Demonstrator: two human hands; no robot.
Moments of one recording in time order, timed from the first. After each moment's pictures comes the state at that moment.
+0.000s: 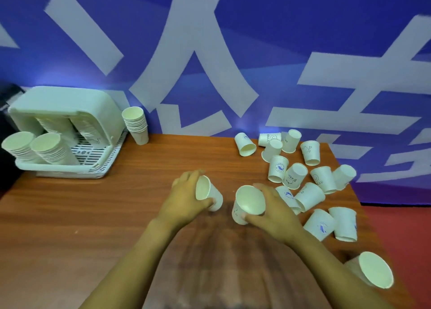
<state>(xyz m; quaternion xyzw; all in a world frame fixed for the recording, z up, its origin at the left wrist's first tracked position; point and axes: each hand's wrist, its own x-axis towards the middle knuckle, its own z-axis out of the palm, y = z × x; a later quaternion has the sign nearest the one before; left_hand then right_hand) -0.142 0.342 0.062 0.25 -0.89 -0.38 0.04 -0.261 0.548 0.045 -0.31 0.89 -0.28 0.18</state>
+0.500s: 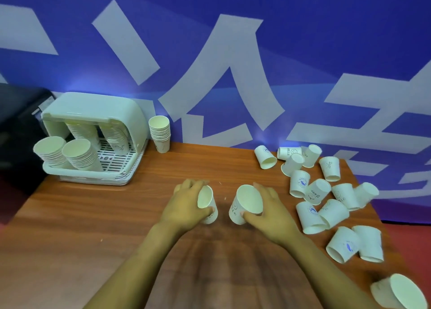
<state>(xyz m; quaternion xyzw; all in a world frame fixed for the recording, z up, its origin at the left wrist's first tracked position) -0.104 0.266 0.061 0.24 -0.90 -0.37 0.04 -0.230 0.457 0.057 -0.30 0.89 -0.28 0.18</state>
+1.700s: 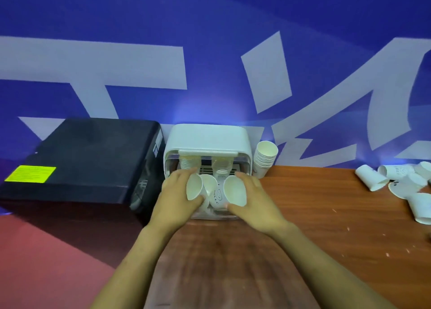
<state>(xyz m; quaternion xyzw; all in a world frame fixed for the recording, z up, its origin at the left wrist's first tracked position) 0.055 -0.117 0.074 0.26 -0.89 -0.33 0.15 -0.071 0.052 0.069 -0.36 0.85 -0.33 0.17</state>
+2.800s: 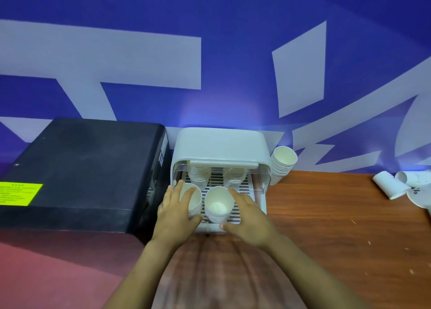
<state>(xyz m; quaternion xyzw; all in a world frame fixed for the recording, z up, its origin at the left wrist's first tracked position) 0.041 -0.176 0.006 0.29 -0.92 -0.25 0.01 -0.082 -0.014 0.016 -0.36 0.87 -0.23 0.25</state>
